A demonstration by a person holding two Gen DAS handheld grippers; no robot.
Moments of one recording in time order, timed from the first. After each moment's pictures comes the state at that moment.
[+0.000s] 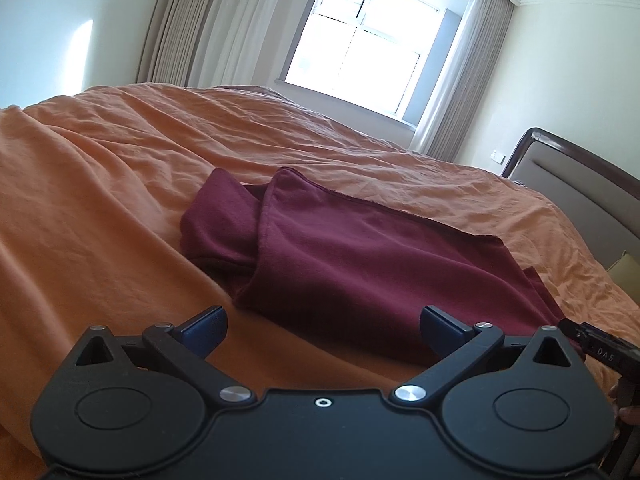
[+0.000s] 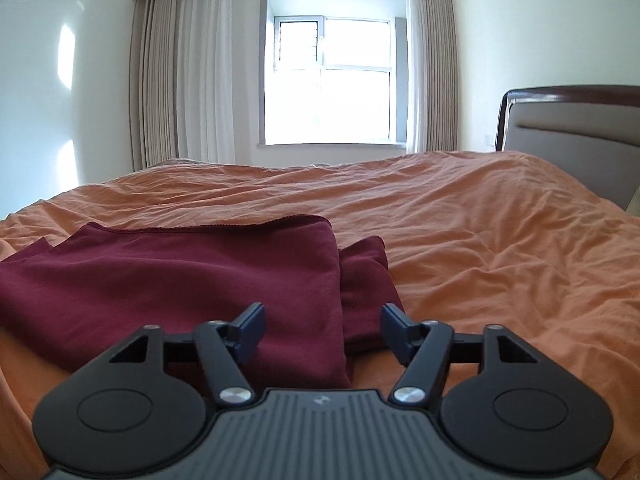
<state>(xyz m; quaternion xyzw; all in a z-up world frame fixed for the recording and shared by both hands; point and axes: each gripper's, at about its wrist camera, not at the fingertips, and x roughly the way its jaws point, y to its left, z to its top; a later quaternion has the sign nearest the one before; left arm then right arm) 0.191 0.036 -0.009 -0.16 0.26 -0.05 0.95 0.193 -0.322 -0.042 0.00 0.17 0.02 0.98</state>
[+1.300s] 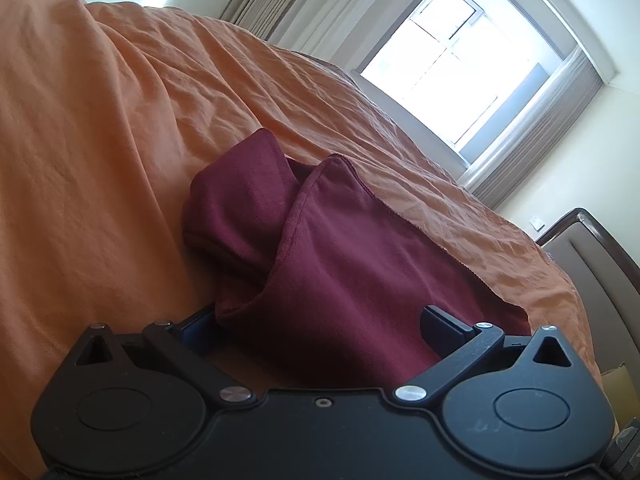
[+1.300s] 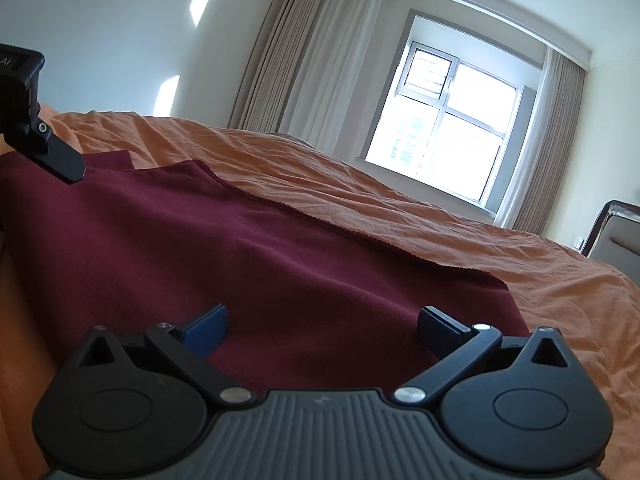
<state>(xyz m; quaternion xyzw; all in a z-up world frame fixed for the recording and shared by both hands) 0.237 0.045 -0.033 -0.31 0.28 0.03 0.91 0.254 -0.187 -0.081 -0.17 0.14 0.14 0.96</state>
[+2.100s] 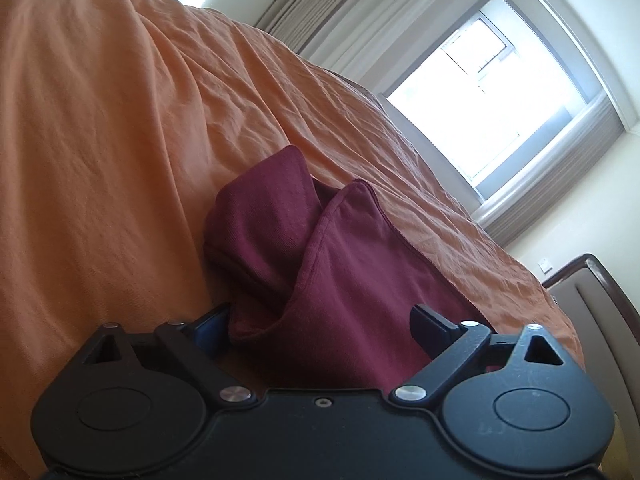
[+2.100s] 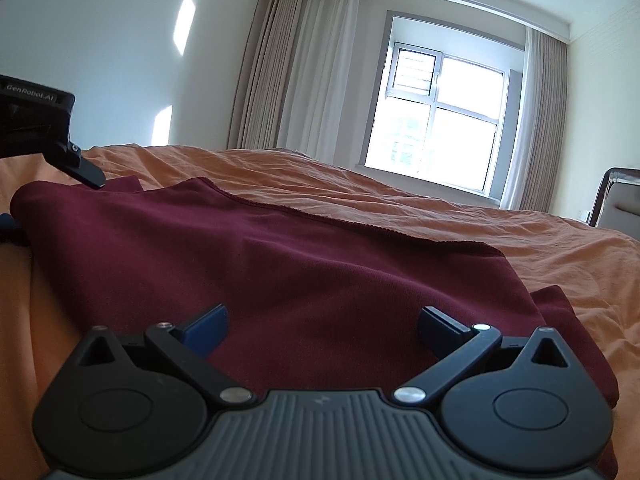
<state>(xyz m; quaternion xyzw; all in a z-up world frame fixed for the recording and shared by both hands) 0.234 0.054 -0.034 -0.36 0.25 0.08 0.90 0.234 -0.204 -0.087 -0.11 0.13 0.15 0.97</state>
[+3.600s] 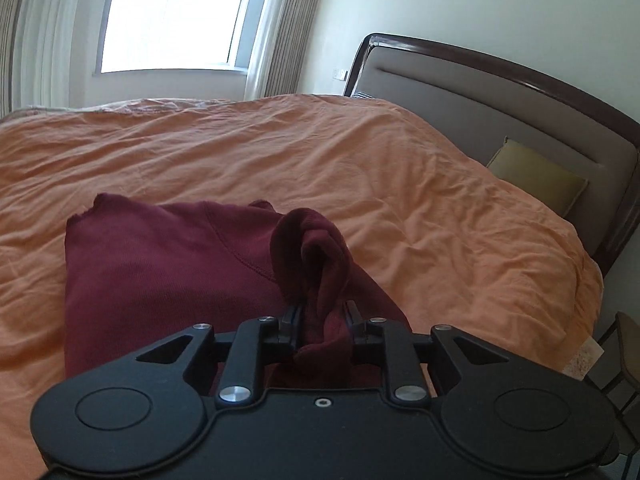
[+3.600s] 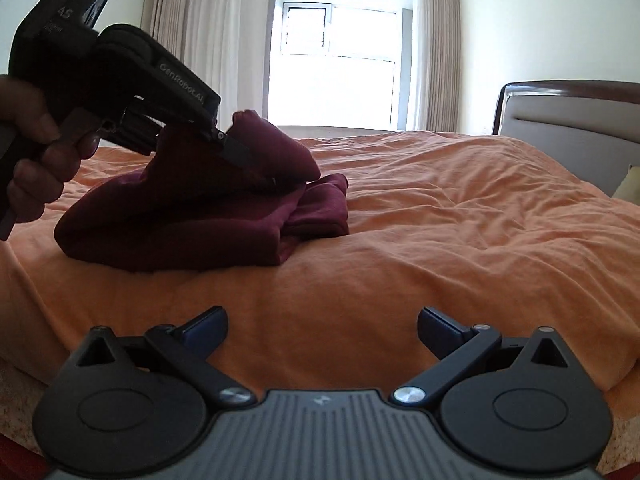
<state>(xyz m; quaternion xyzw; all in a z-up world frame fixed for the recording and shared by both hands) 0.294 -0.211 0.013 -0.03 0.30 -0.28 0.91 0.115 -0.355 -0.080 -0.01 0.20 0.02 0.98</state>
